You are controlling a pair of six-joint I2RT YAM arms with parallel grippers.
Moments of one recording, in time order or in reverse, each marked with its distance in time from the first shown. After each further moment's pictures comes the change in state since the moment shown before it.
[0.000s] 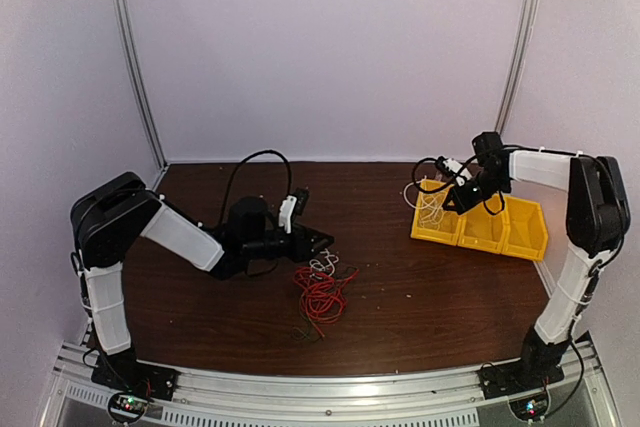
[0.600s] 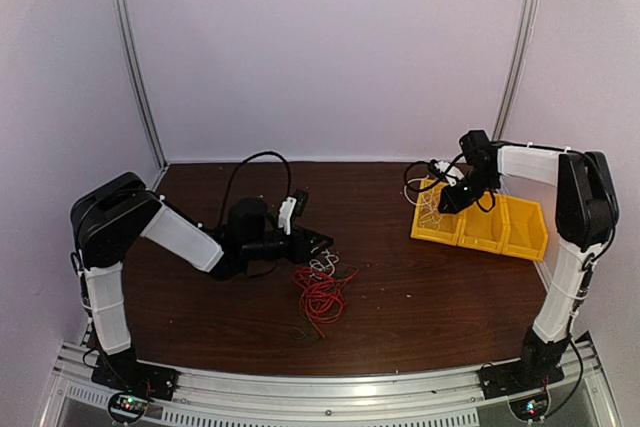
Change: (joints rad) left arm 0.000 0.000 -0.009 0.000 0.000 0.000; right arm 0.052 0.086 0.105 -0.079 0.117 0.041
